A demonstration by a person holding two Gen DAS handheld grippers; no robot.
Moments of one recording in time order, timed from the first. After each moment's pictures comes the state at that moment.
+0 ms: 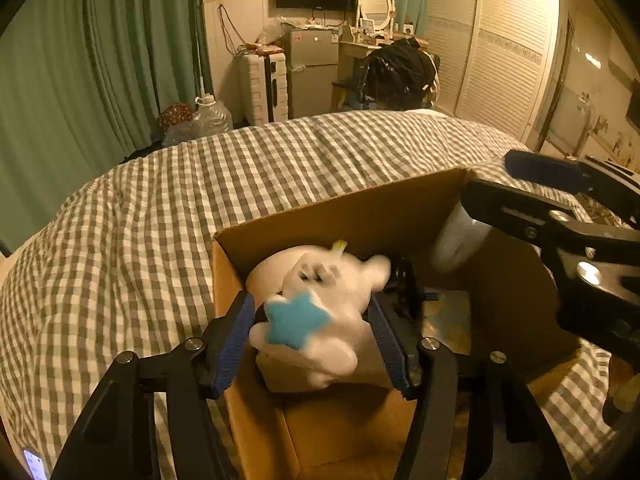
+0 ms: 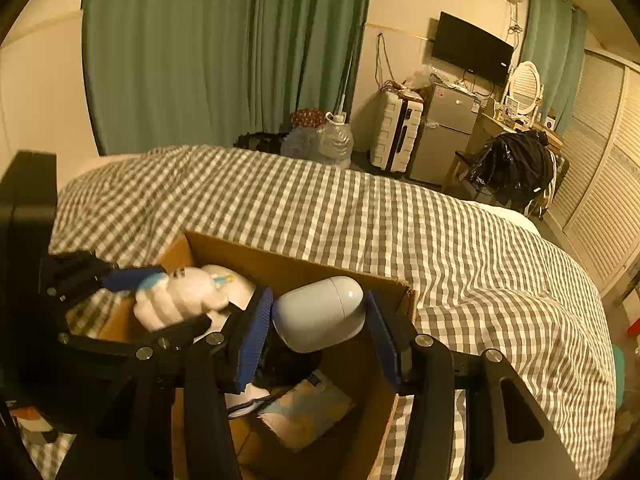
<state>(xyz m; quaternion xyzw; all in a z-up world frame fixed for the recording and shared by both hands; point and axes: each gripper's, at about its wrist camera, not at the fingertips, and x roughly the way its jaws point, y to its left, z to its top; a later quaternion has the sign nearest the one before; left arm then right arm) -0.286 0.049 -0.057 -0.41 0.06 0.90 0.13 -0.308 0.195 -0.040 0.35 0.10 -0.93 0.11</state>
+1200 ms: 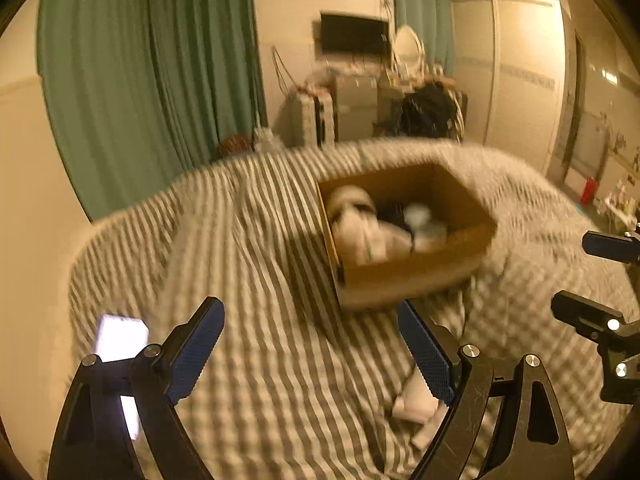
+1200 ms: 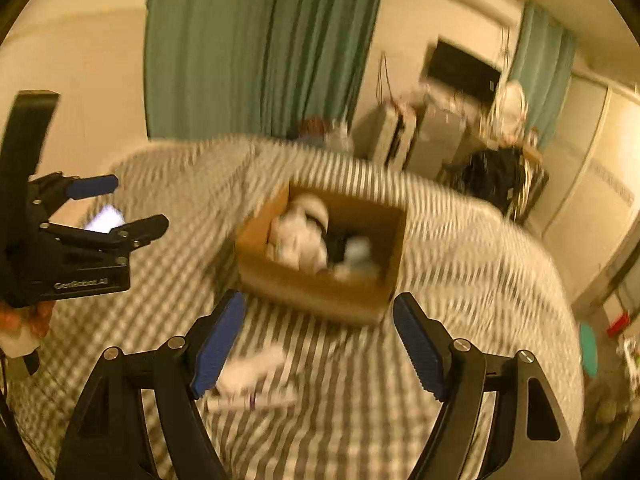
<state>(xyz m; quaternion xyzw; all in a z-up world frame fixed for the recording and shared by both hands) -0.072 -0.020 -0.023 -0.35 0.06 0.93 0.06 -0.061 0.140 0.006 0.35 0.13 -0.92 0.09</state>
